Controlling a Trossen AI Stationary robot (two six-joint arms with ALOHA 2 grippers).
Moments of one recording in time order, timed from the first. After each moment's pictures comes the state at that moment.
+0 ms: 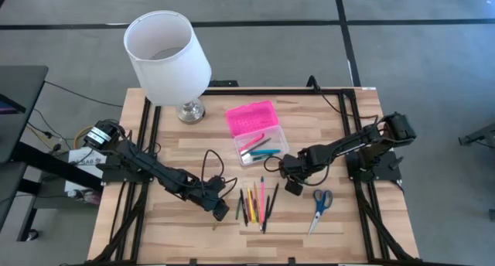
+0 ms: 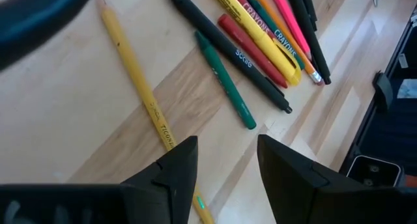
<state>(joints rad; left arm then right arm) -0.47 1.62 0.83 -0.10 -0.11 -1.29 0.18 1.63 0.84 -0.65 0.03 0.59</state>
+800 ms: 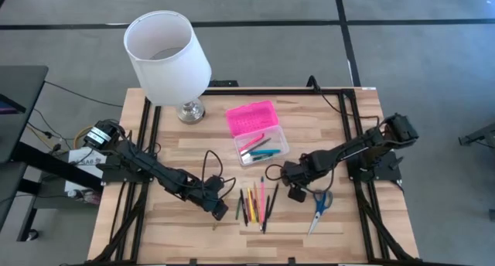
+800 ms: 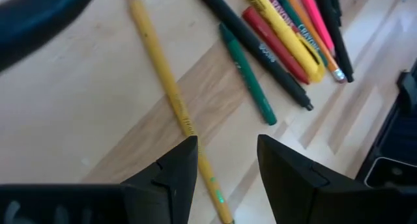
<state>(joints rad) -0.48 1.62 0.83 -0.15 -0.12 -1.31 0.29 1.63 0.85 -0.65 -0.01 0.59</state>
